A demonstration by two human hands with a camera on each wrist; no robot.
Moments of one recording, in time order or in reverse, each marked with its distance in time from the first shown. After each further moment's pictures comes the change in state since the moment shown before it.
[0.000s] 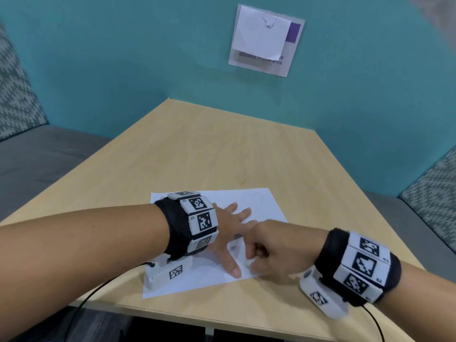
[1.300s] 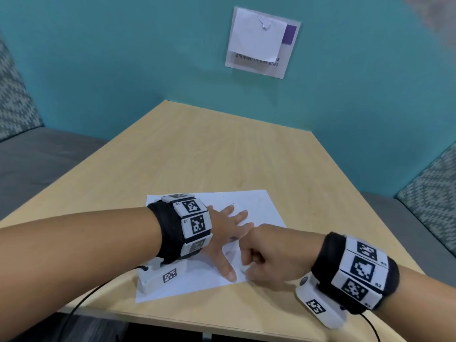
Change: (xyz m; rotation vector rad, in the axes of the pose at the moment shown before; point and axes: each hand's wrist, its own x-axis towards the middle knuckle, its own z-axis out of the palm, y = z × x) left_hand 0.003 -0.005 0.002 0.023 0.016 0.017; right_hand -0.002 -0.005 0.000 0.016 -0.028 -0.020
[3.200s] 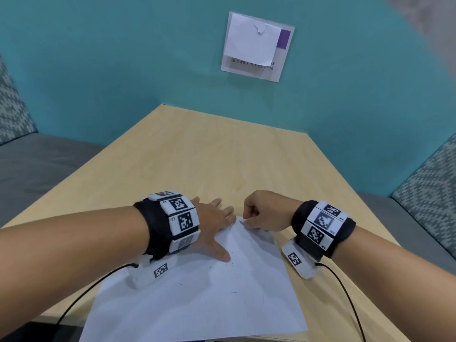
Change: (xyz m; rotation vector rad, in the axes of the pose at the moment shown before) left_hand -0.016 -0.014 -0.010 0.111 0.022 -0.146; right_hand 0.054 0.040 -0.035 0.068 0.193 0.269
